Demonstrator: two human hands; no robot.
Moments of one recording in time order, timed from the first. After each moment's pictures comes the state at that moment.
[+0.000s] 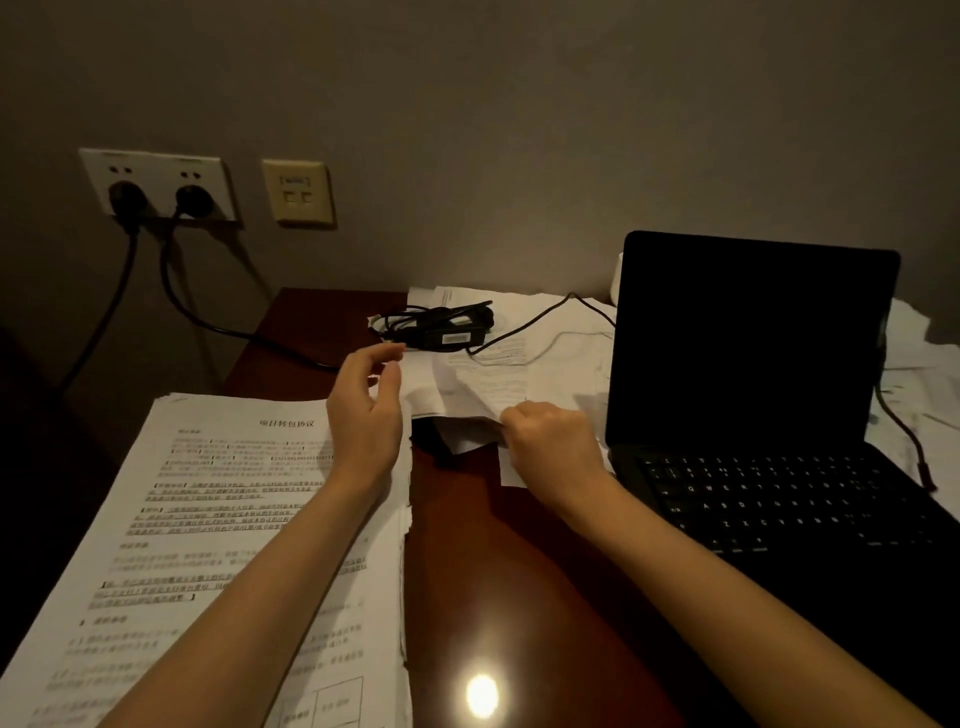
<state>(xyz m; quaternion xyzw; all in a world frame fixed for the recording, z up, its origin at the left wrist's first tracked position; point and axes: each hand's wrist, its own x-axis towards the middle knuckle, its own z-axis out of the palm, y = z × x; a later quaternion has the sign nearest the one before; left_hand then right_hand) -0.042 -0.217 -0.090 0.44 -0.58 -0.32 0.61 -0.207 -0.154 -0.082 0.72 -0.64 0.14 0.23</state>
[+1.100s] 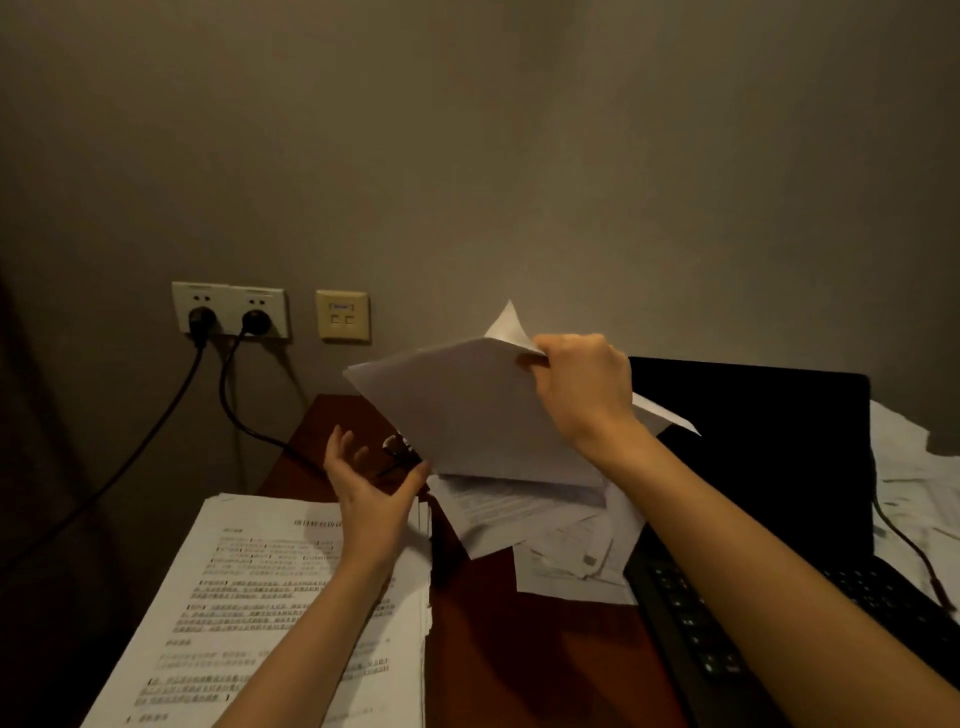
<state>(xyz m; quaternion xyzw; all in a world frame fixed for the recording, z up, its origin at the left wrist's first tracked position) -0.026 -0.225 -0.079 0.44 -0.51 -0.34 0.65 -0.191 -0.171 0.078 0.65 -0.65 0.30 0.26</state>
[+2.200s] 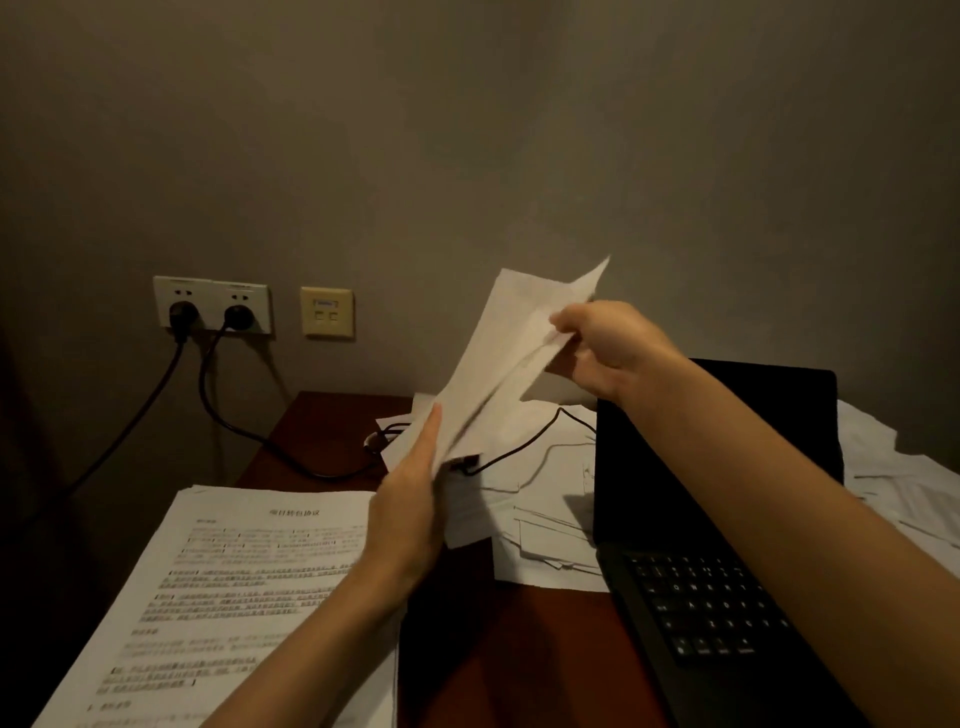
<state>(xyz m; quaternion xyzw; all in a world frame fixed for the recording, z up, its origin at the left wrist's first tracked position) -0.054 -0.188 -0.063 0.42 -0.73 -0.19 0.51 -0.198 -0.147 0.123 0.38 -0.50 0.65 -0.43</state>
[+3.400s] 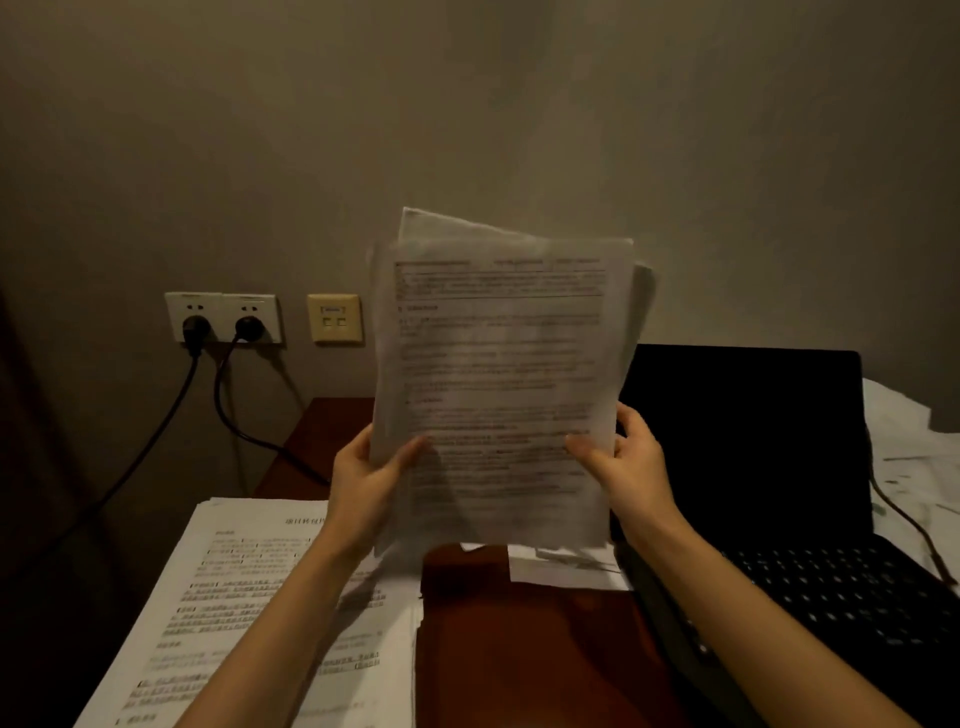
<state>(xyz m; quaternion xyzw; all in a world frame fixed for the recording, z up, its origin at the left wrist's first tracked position) -0.016 -0.201 -0.037 0.30 -0.58 -0.45 0.61 -0.237 -0.129 -0.011 0.46 -0.54 0.65 -0.26</state>
